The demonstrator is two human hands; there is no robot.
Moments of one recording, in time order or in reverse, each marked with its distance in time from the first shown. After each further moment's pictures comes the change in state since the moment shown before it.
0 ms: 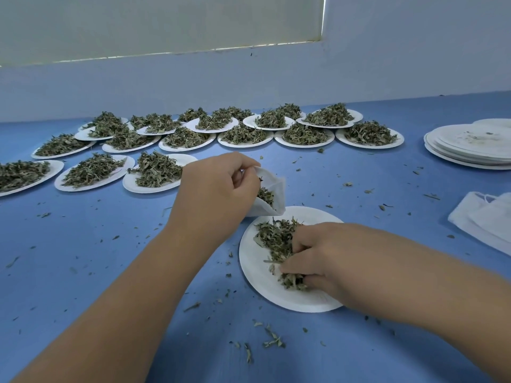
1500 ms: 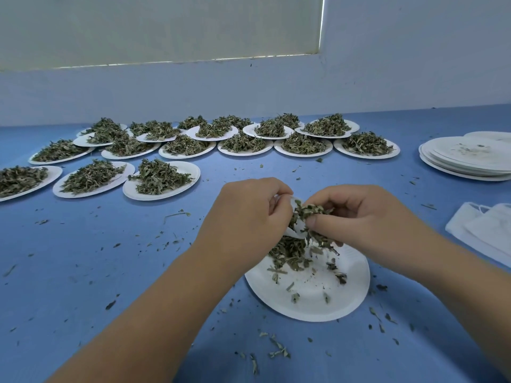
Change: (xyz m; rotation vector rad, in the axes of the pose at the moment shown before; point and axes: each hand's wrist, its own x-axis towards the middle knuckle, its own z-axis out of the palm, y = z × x) left_hand -0.009 0.017 0.010 -0.001 -0.187 0.077; right_hand 0.005 0.016 -0.022 0.982 0.513 0.307
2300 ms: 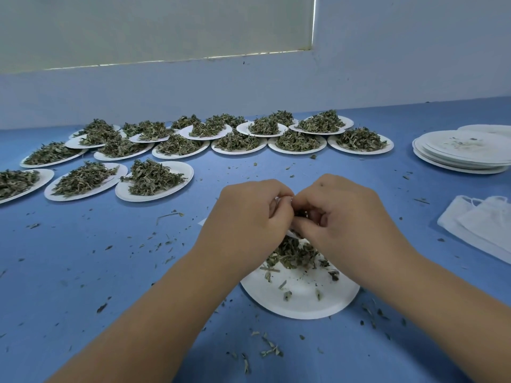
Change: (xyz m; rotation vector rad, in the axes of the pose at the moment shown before) left_hand -0.002 0.008 0.007 -0.024 -0.011 0.041; right_hand 0.000 0.001 0.021 -0.535 0.259 -0.179
